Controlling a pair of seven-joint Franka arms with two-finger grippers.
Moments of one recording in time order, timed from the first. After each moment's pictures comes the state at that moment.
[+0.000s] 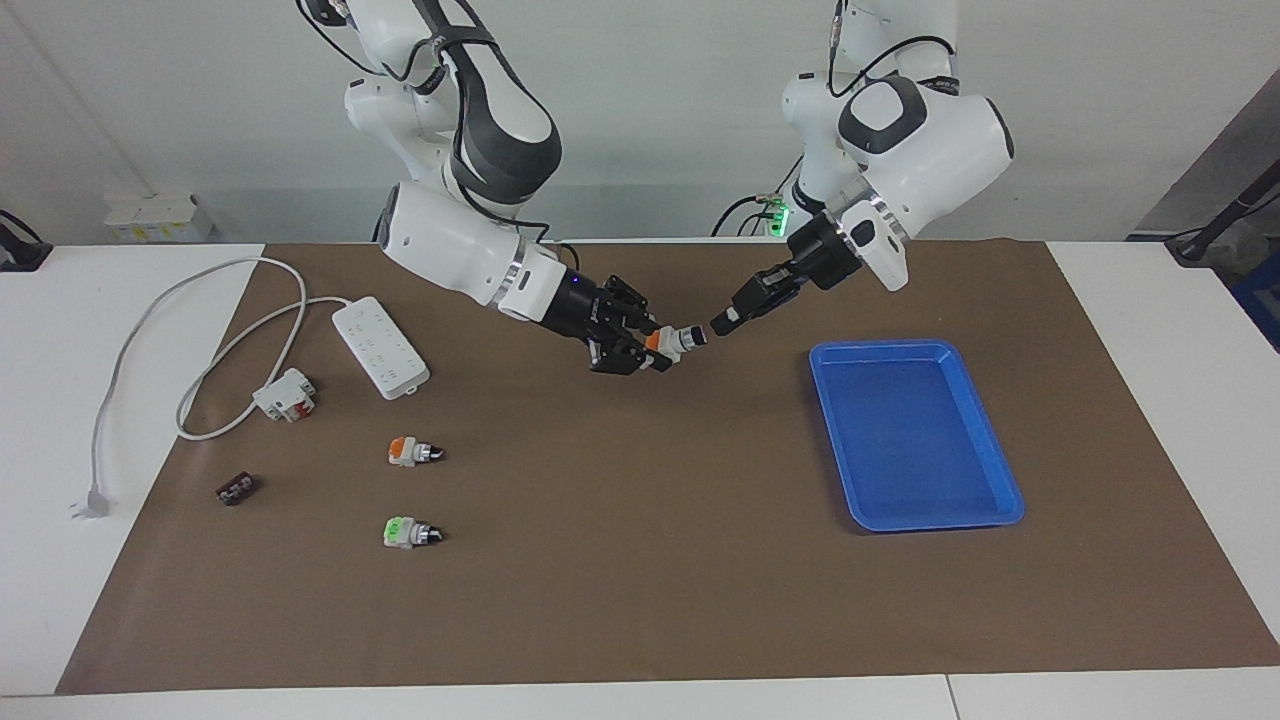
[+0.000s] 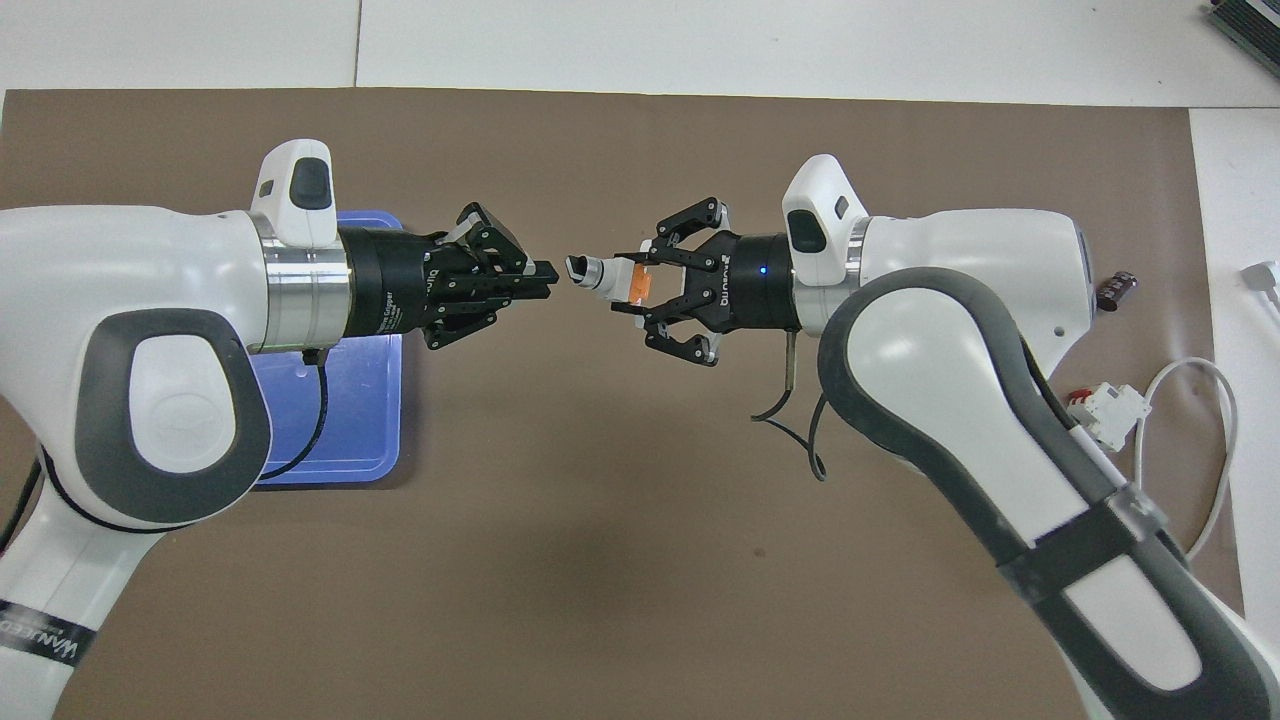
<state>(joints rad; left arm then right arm) -0.23 0.02 -0.14 -1.88 -0.93 2.22 -0.52 0.16 0.22 0.26 -1.79 1.10 2.29 -1.76</state>
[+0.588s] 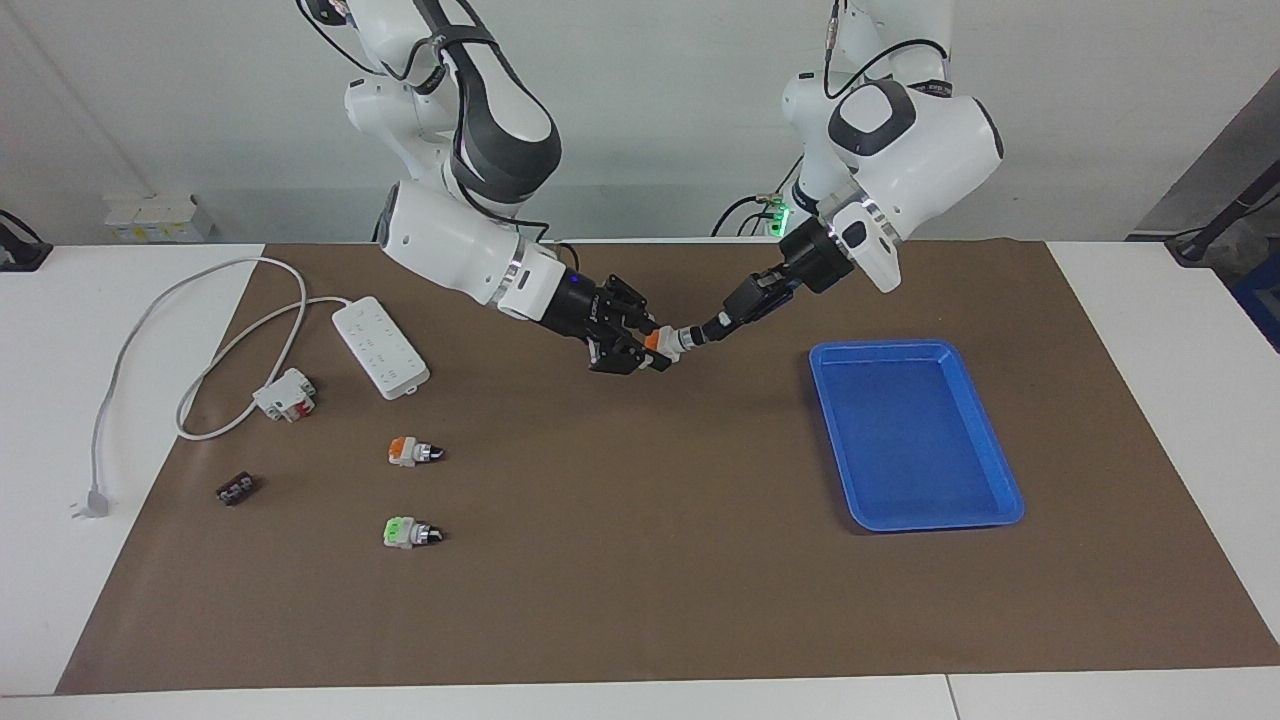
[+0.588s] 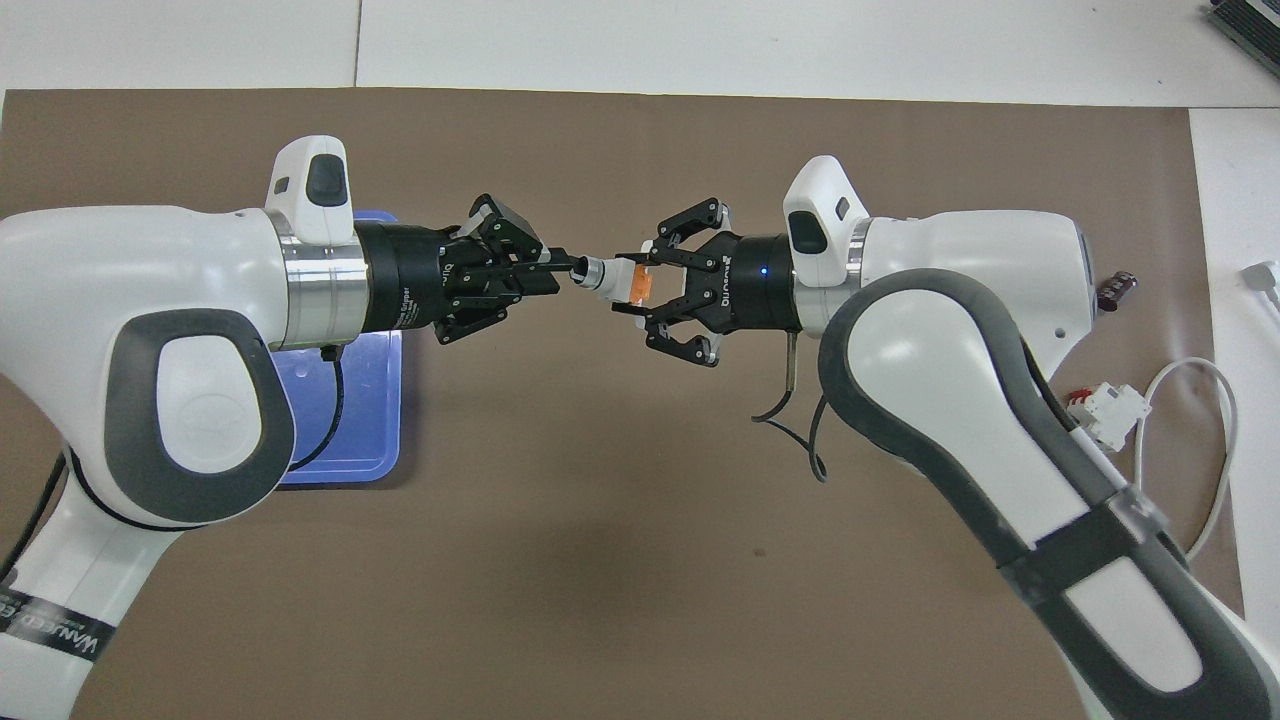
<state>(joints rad) -0.25 0.03 -0.16 -1.87 -0.93 2.27 -0.52 0.16 0.22 0.26 -1.80 1.10 2.29 -1.76</state>
